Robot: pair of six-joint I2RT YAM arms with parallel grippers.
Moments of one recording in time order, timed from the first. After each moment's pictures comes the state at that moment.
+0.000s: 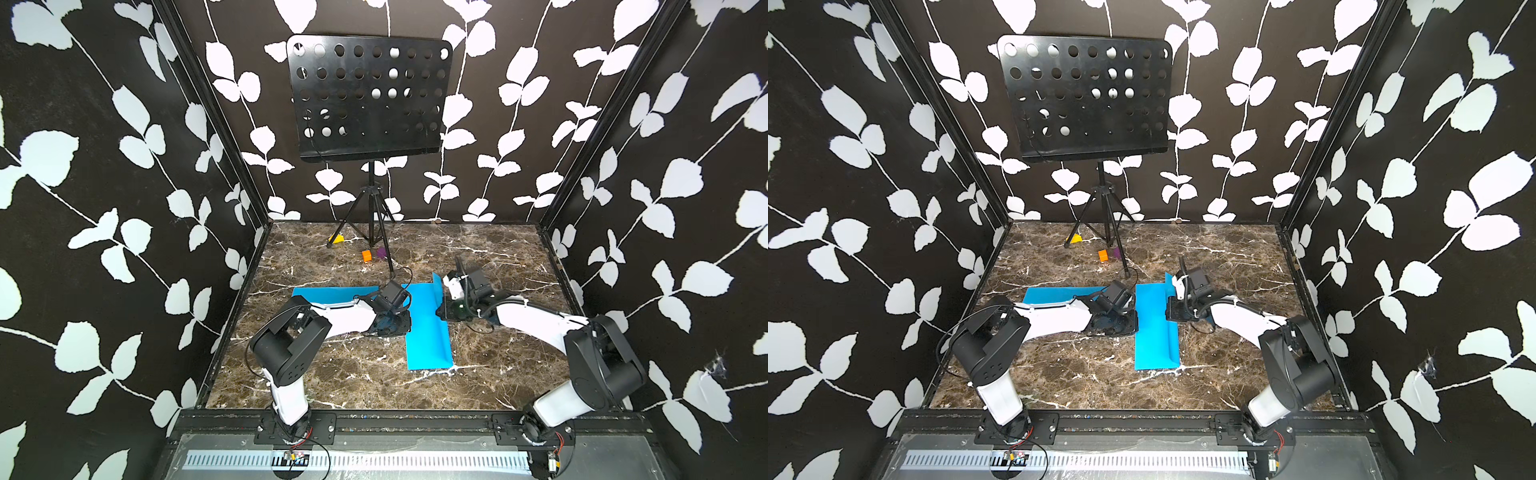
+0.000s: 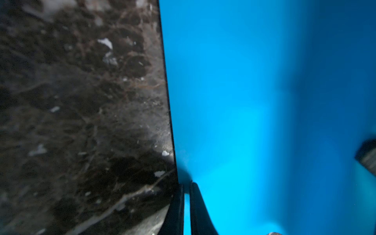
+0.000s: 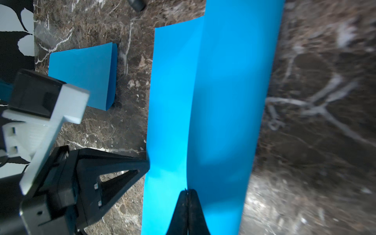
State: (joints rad) left arm -0.79 1.78 0.96 -0.26 0.19 -0.77; right arm 0.52 1.56 0.87 -0.28 -0.34 0.51
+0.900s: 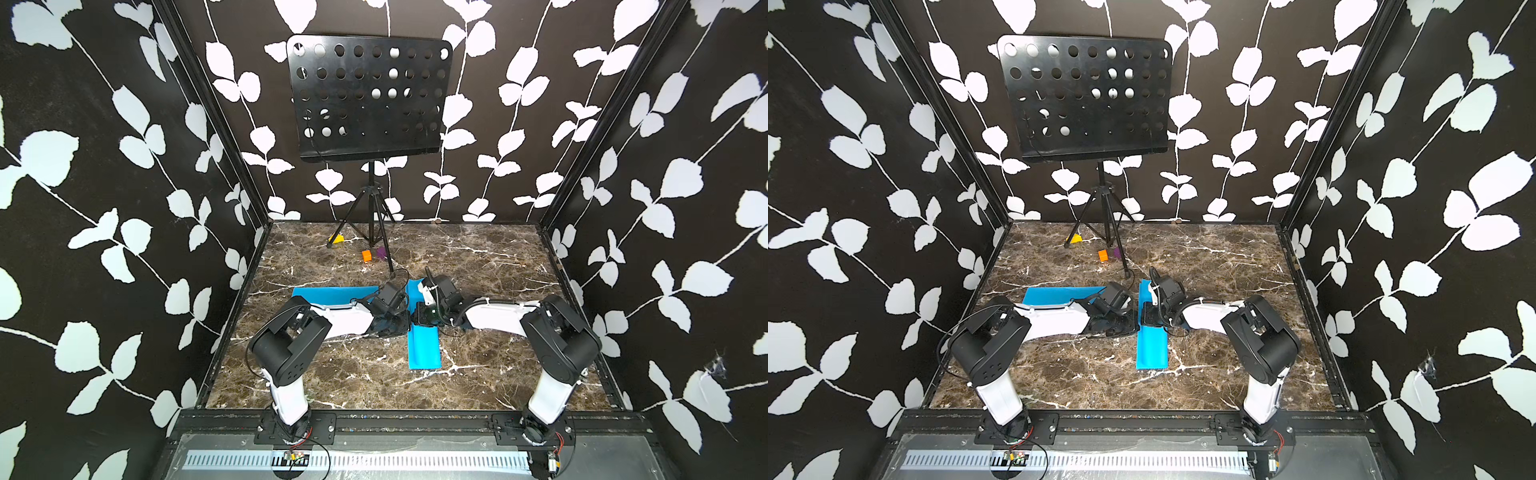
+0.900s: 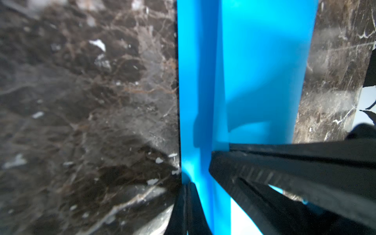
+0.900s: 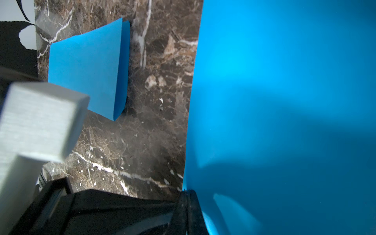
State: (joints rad) left arm -0.78 1.77 0.91 -0.17 0.23 -0.82; right arm 0.68 1.80 0.93 -0.06 -0.31 0.68
